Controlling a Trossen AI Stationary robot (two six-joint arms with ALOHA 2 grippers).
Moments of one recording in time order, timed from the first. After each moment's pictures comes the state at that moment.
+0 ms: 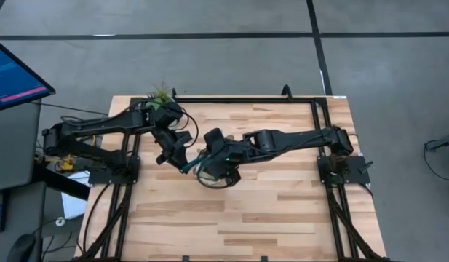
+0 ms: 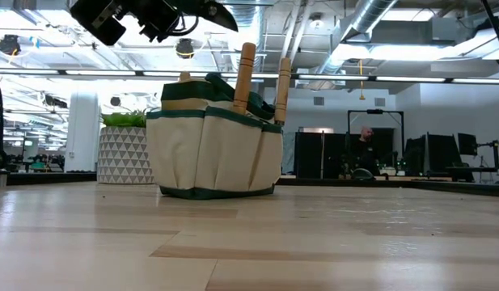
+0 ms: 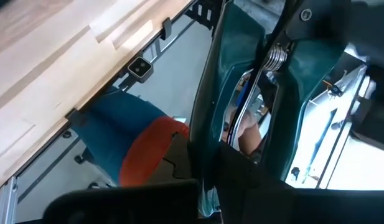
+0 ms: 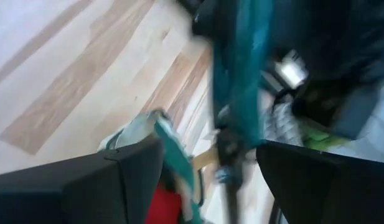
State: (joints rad) left arm 0.27 1.18 0.98 -0.53 1.02 -1.37; right arm 0.18 1.97 2.05 -0.88 0.25 -0.61
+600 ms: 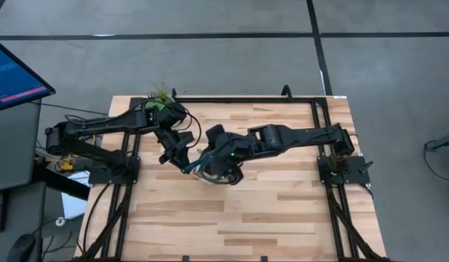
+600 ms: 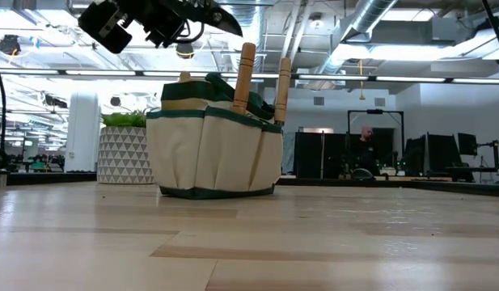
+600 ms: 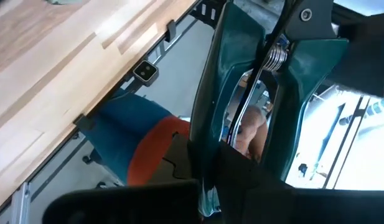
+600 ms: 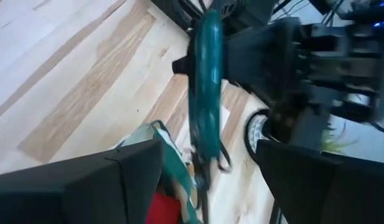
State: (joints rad) left arm 0.27 1.22 0.98 -0.53 1.04 -1.31; right arm 0.18 1.95 2.14 -0.95 0.21 -0.59
